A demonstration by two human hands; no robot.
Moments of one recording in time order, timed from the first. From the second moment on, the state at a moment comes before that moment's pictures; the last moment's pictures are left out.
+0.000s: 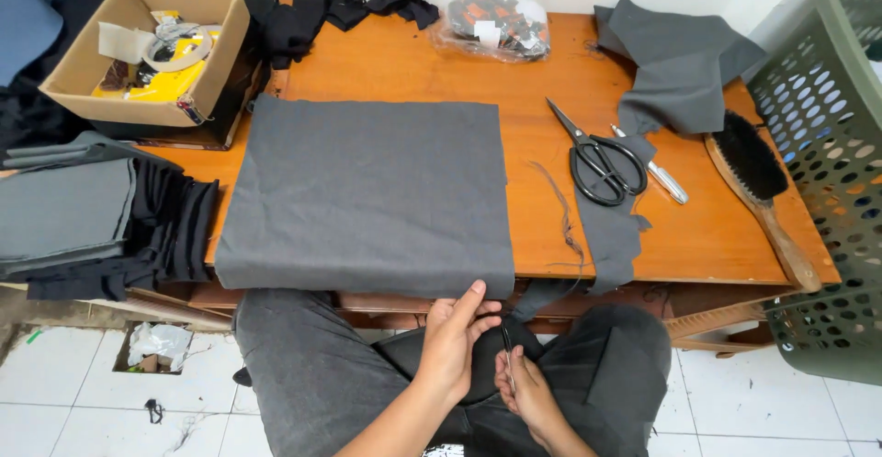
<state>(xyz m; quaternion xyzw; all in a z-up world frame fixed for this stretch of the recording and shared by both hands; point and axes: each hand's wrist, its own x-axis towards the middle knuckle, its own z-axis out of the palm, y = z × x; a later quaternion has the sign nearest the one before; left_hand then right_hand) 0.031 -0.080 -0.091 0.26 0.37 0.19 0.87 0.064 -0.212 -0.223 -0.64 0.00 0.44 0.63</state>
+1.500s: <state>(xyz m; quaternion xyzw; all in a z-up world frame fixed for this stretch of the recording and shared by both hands) 0.034 -0.084 -0.067 0.41 0.27 0.14 0.86 0.074 -0.191 -0.102 -0.63 -0.14 0.37 0.67</state>
